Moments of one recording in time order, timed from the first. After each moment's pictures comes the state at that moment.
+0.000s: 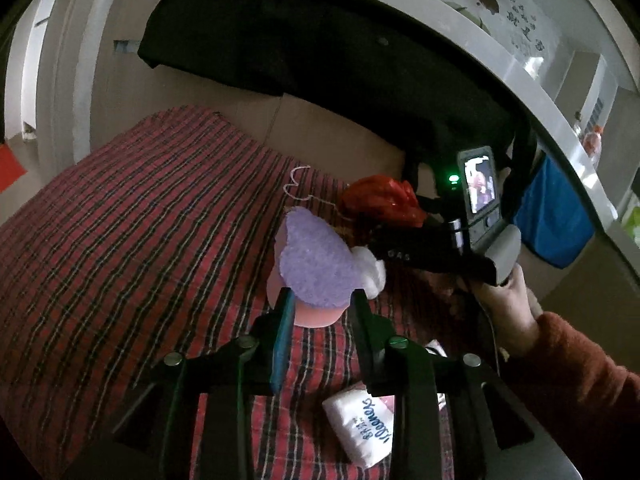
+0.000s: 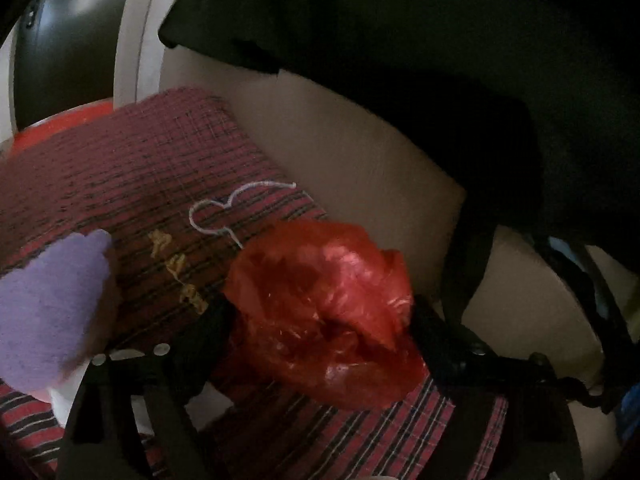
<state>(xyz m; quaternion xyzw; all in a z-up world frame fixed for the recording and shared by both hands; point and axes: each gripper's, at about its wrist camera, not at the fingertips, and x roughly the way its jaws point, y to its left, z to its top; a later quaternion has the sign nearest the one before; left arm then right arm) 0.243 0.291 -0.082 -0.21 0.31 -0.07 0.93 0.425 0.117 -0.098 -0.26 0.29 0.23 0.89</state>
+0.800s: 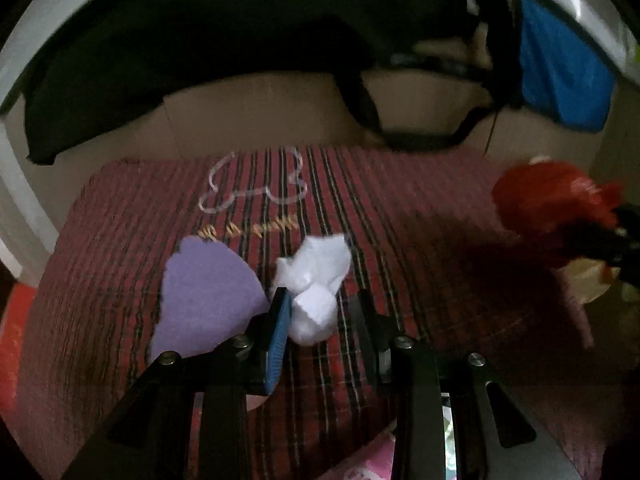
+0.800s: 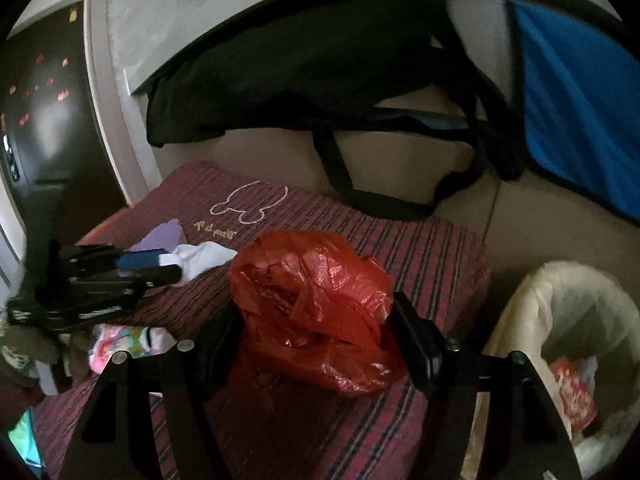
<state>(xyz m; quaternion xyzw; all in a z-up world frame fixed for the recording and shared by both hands) 0.339 0.183 -0.100 0.05 0.40 -0.08 0.91 0.305 -0.070 -0.069 -0.02 0.31 0.23 0.92</state>
